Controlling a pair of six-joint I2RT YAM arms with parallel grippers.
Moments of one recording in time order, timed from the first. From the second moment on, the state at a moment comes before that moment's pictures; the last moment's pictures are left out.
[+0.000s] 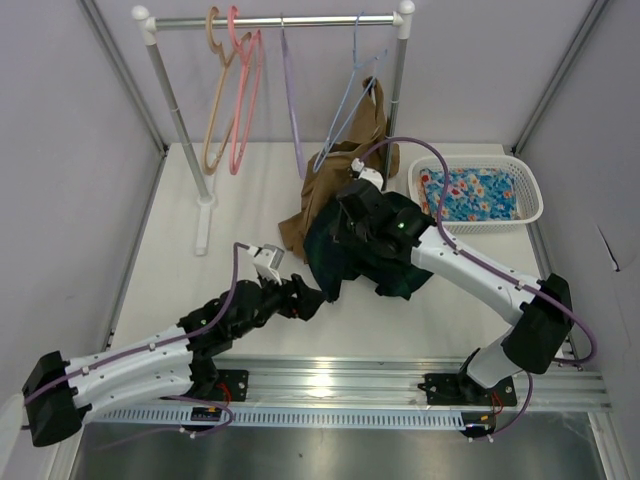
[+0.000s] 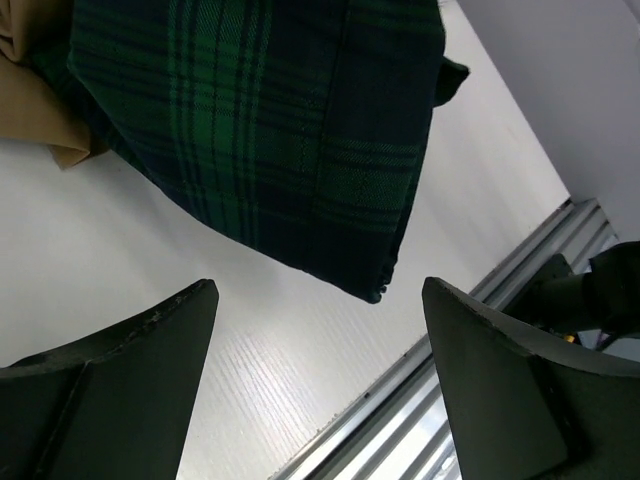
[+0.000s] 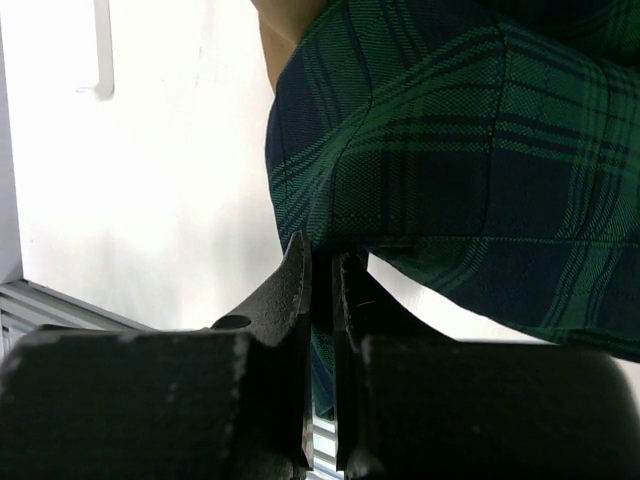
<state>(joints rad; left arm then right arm) -0.98 0.72 0.37 0.08 -0.20 -0.63 0.86 1.52 1.41 -0.59 0.28 0.76</state>
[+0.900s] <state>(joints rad) -1.01 0.87 0.40 0.10 -0.40 -0.66 0.89 1.57 1.48 -0.59 0.26 0.76</state>
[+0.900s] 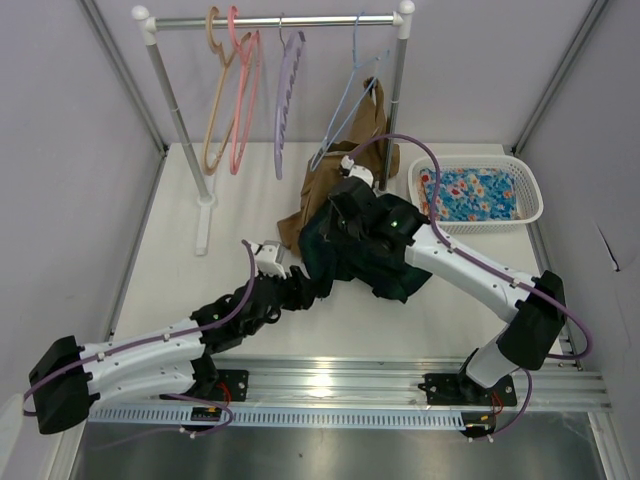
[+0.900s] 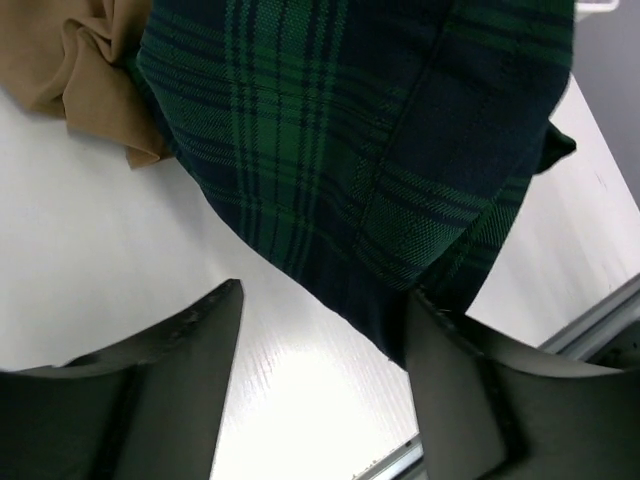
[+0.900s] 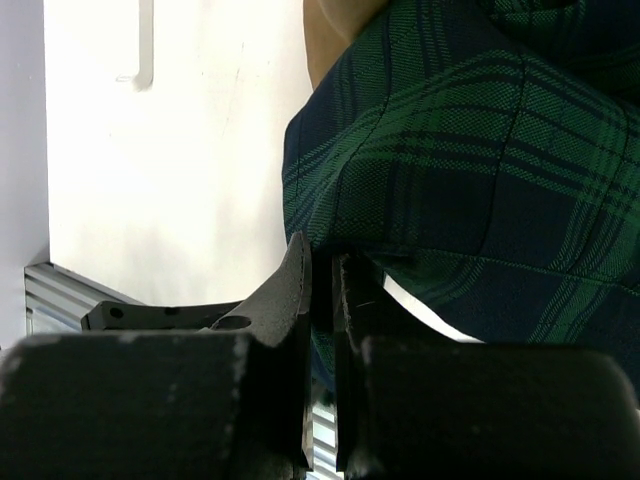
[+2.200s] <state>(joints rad) -0.83 0.91 0.54 -0.27 -0.47 -0.59 0.78 1.08 0.90 -0.59 0.35 0.81</state>
